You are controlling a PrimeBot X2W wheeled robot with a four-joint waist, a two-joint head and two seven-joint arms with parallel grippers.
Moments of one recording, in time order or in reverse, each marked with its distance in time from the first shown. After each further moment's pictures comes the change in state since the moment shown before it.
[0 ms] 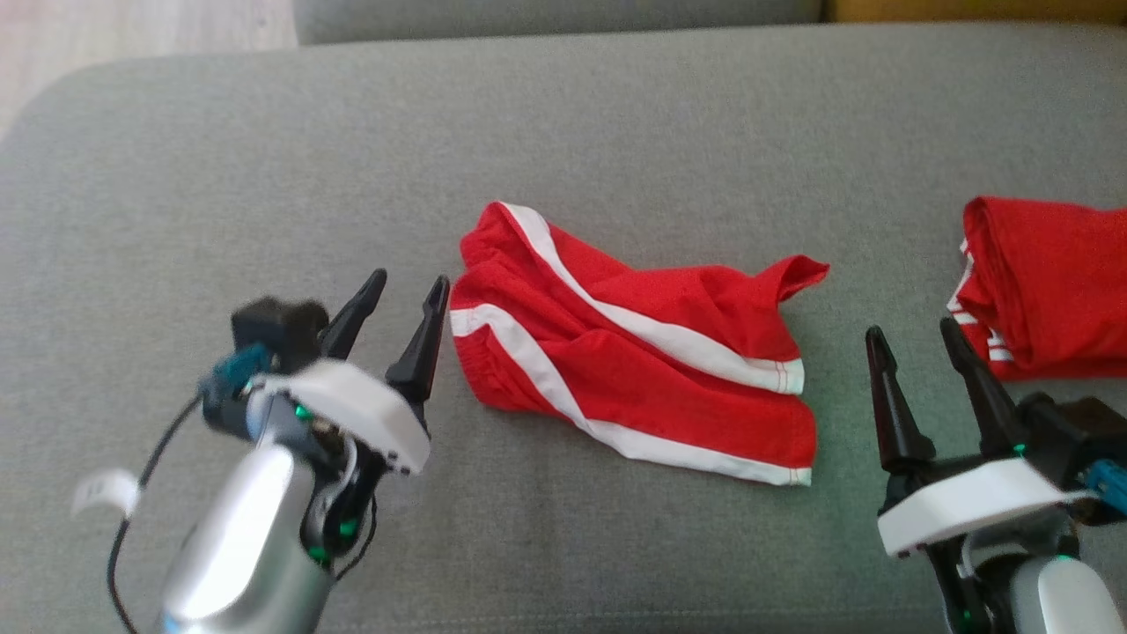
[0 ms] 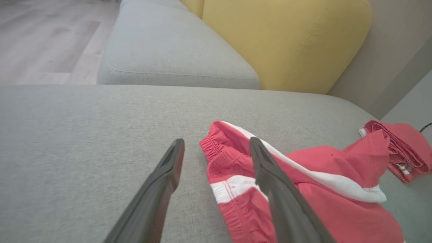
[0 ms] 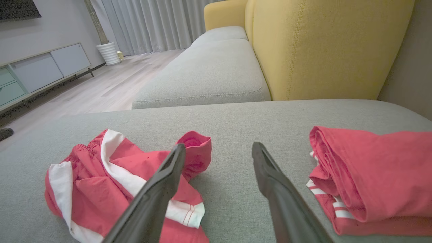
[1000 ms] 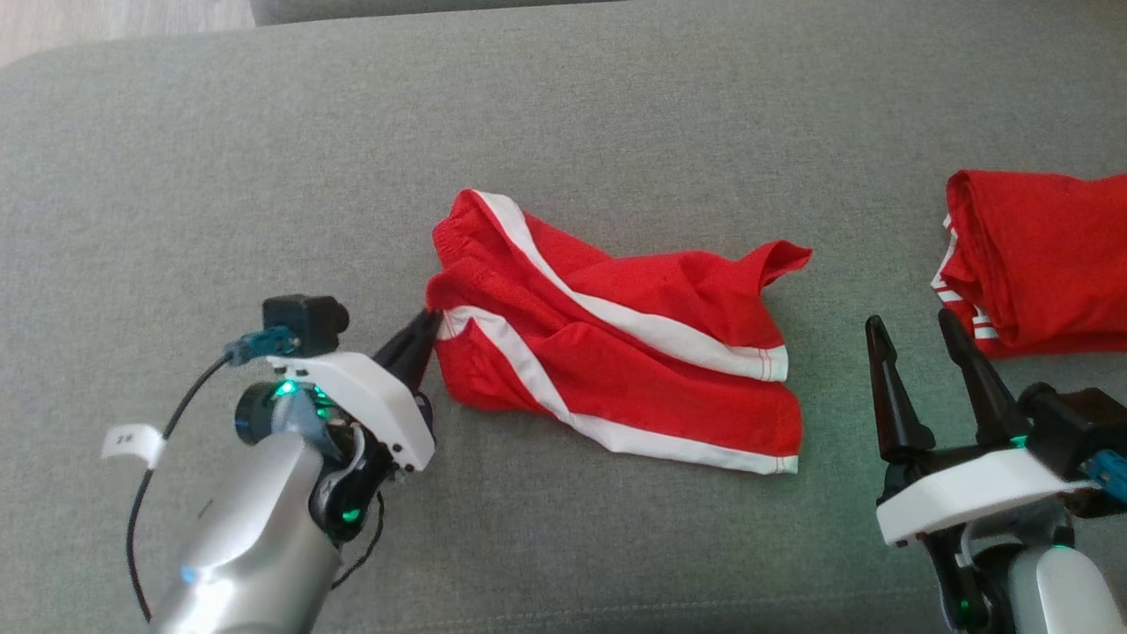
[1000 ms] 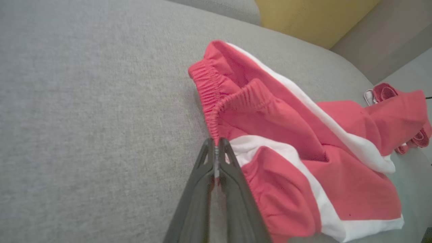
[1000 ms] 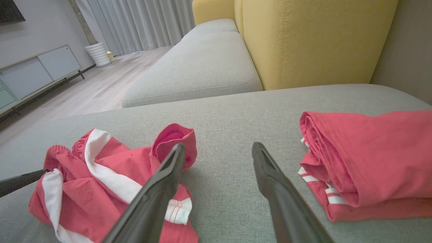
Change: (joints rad) left arm -0.154 -0.022 -0.105 0.351 -0.202 -0.106 0.043; right arm -0.032 0.000 0.003 0.033 0.038 0.000 -0.013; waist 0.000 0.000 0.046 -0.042
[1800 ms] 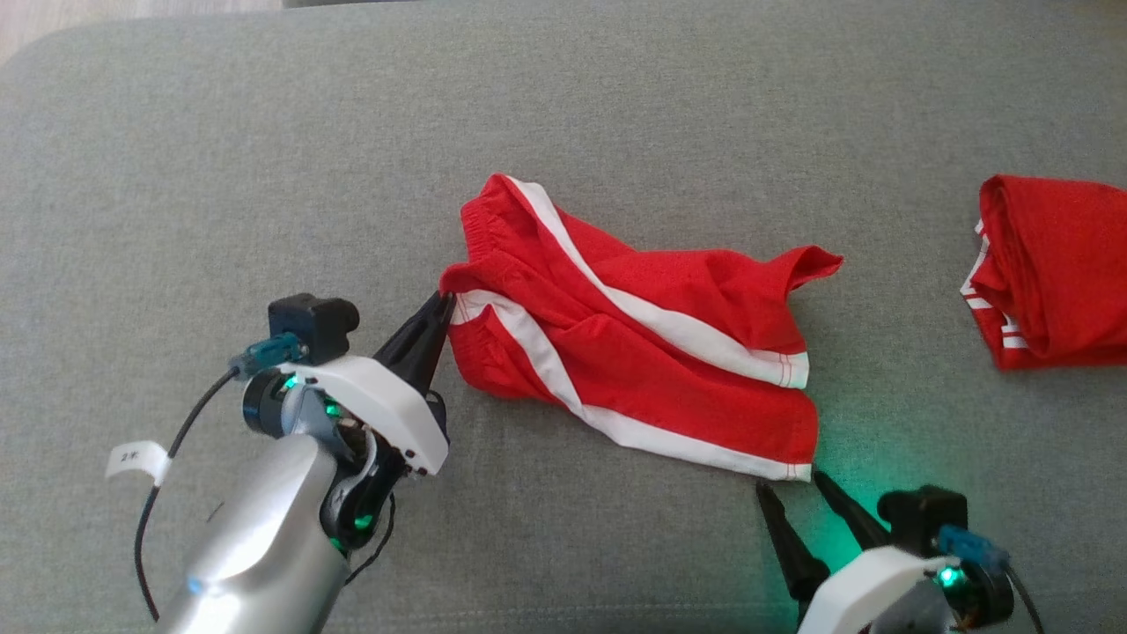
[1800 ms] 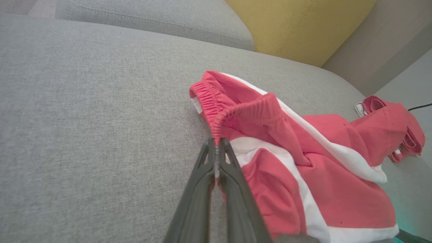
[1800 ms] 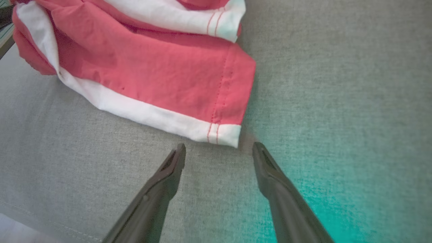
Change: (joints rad) left arm 0.029 0.019 -0.031 -0.111 0.035 0.025 -0.080; right arm 0.108 0.000 0.157 0.244 0.023 0.000 0.071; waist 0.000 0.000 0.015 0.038
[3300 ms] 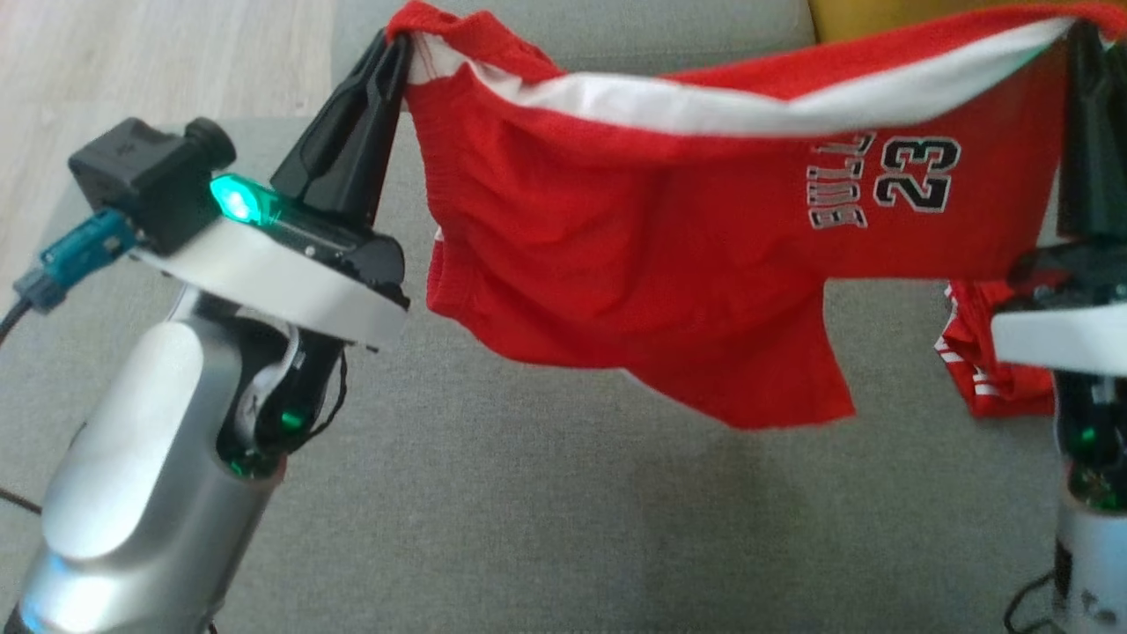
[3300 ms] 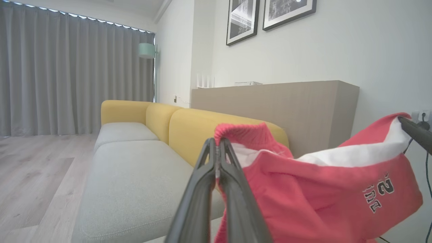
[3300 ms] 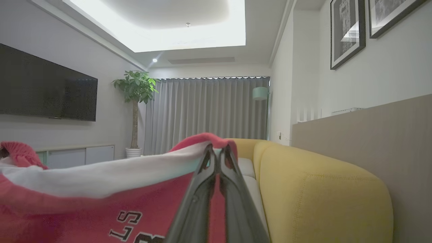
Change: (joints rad) left arm -0.096 0.144 0.087 -0.639 0.016 0.142 0.069; right arm -0.424 -0.072 -0.201 -0.535 -0.017 0.000 0.018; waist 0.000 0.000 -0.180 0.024
